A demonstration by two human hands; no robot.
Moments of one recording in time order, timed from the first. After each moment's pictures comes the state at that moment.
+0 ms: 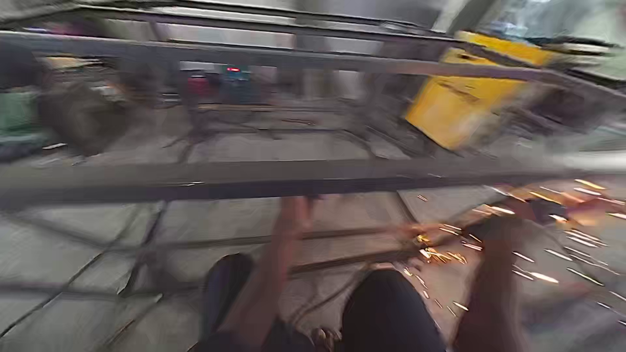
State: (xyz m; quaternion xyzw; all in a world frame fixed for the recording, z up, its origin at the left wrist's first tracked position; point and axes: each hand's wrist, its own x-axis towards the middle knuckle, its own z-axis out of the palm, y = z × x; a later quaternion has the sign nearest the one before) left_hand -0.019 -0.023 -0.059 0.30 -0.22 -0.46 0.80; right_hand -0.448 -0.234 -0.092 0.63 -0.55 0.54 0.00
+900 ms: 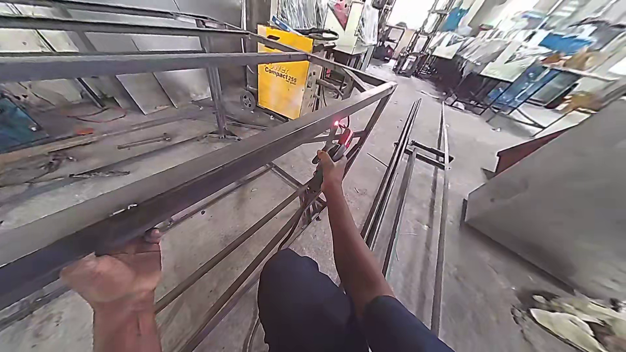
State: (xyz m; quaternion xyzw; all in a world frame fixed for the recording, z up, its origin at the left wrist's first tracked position) left_hand -0.002 -0.050 -0.071 0.25 -0.29 -0.44 0.81; right_hand -0.424 -0.234 -0.060 0.35 -0.51 0.72 -0.32
